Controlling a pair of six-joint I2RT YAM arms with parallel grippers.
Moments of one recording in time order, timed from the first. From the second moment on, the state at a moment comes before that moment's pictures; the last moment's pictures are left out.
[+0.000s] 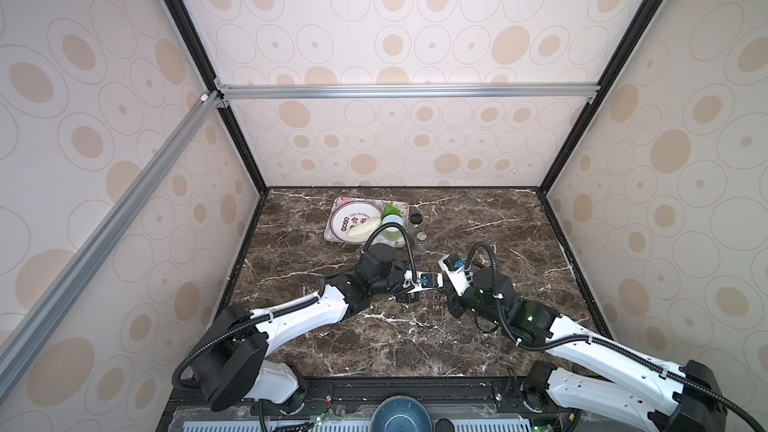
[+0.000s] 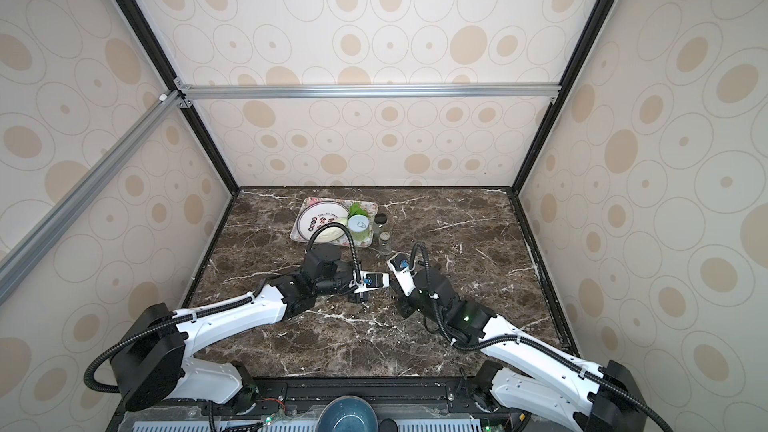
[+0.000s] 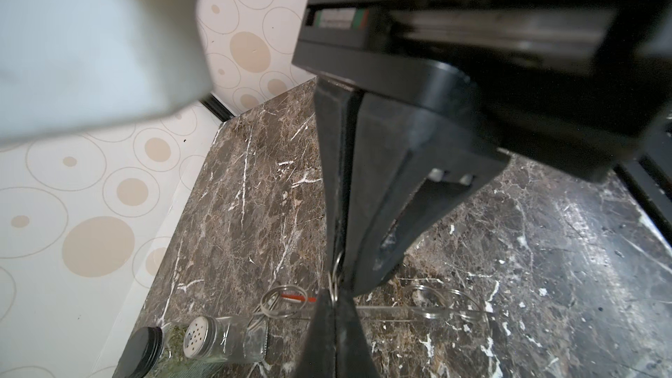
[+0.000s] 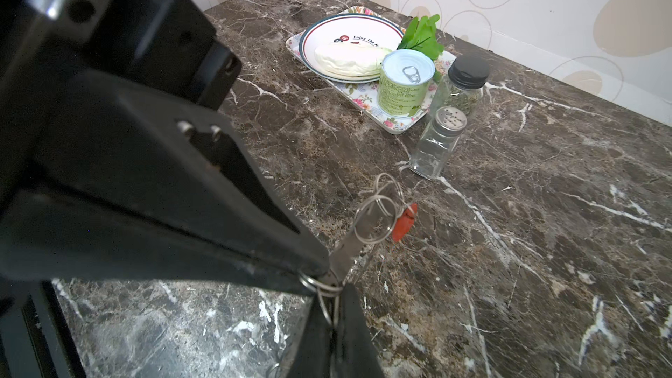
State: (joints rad) left arm -0.82 1.40 0.81 0.16 0.44 0.74; right arm 0.84 0.95 0.61 -0.17 0.09 0.06
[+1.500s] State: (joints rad) left arm -0.82 1.36 0.76 0.28 0.43 0.69; right arm 0.65 0.92 0.55 -0.08 -0.18 0.17
